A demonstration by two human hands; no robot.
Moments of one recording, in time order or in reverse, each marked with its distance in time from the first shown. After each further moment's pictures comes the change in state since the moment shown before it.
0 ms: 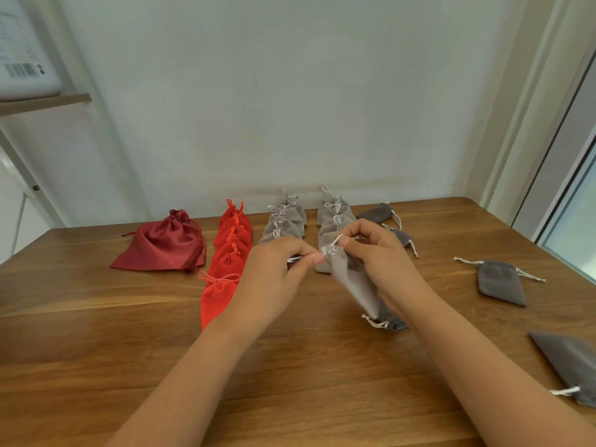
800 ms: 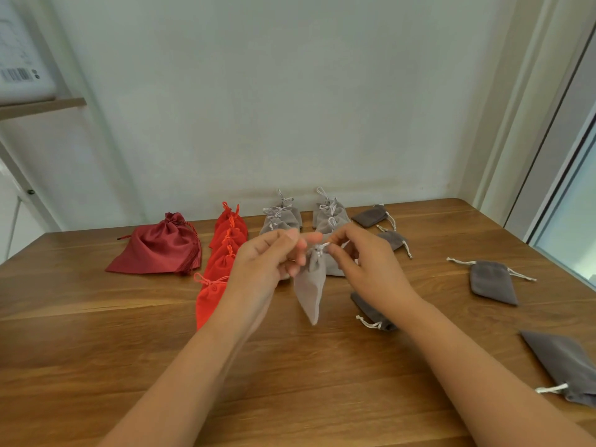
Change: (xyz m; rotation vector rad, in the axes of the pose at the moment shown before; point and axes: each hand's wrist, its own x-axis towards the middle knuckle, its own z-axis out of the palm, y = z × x) left_hand 0.000 0.019 -0.005 -0.874 -0.002 -0.374; right_hand -0.003 0.008 -0.003 -0.612 0.001 -0.428
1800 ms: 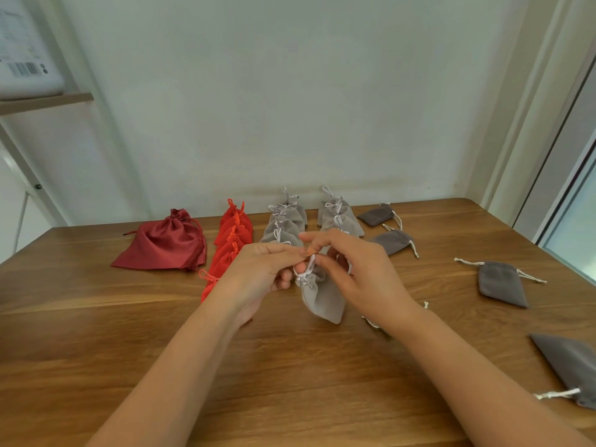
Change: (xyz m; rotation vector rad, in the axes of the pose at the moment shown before) left_hand 0.008 0.000 -0.019 0.201 0.002 -0.316; right_hand -0.008 -0.018 0.008 0.048 -0.049 -0.260
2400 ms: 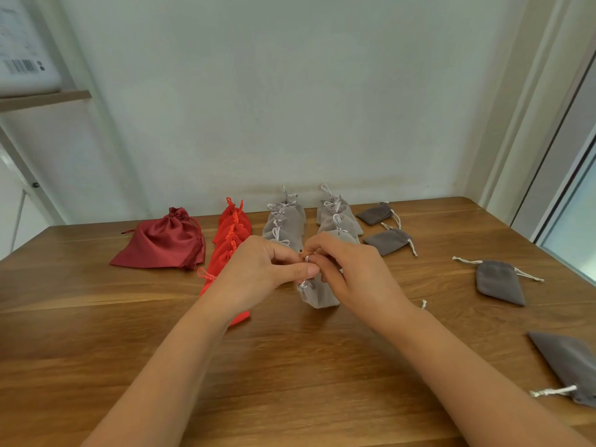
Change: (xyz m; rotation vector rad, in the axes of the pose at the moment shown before) left_hand -0.007 0.008 -0.004 0.461 -0.081 0.260; right_hand -0.001 -0.006 0.002 -0.087 -0.068 0.041
